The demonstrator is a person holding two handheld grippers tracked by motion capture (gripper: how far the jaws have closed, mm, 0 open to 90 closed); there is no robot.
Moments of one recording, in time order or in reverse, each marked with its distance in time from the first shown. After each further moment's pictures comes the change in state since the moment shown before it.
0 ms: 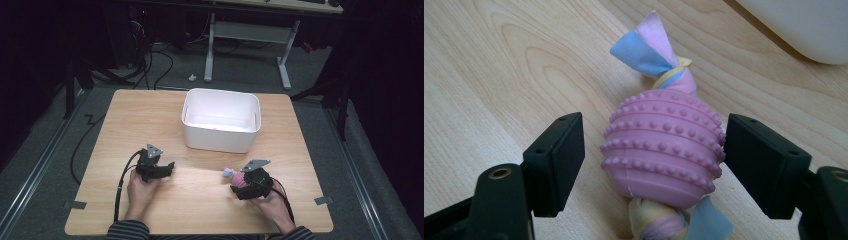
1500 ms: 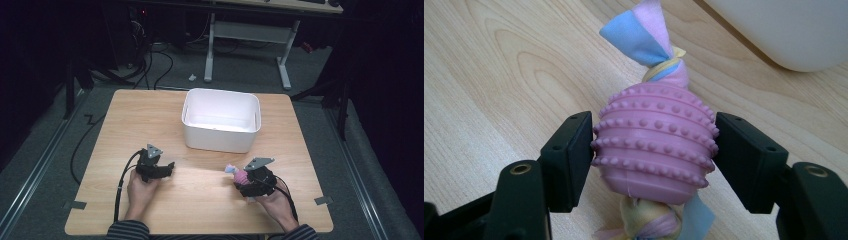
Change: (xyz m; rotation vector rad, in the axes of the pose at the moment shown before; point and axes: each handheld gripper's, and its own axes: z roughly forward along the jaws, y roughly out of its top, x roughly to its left) left arm 0.000 0.000 0.000 0.000 -0.001 0.001; right arm -0.007 0.002 -0.010 -0.023 -0.015 -0.013
